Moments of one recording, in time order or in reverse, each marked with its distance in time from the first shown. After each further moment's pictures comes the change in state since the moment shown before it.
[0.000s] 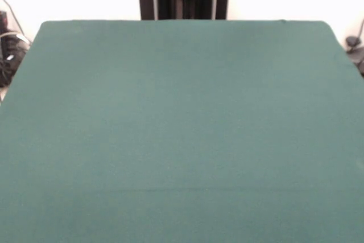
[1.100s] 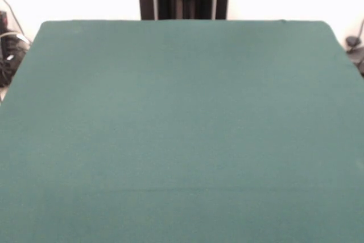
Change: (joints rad) arm 0.008 -0.002 0.000 0.068 0.003 -0.083 0.000
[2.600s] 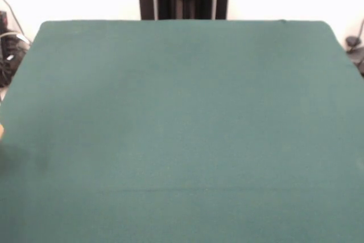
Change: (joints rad) arm 0.166 0.021 -0.024 0.000 0.014 0.000 0.001
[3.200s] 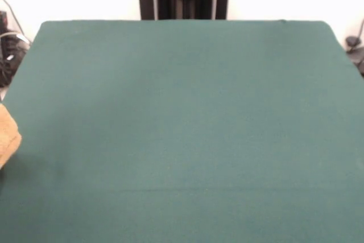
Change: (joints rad) arm 0.053 0.000 -0.032 0.000 0.032 0.000 0.026
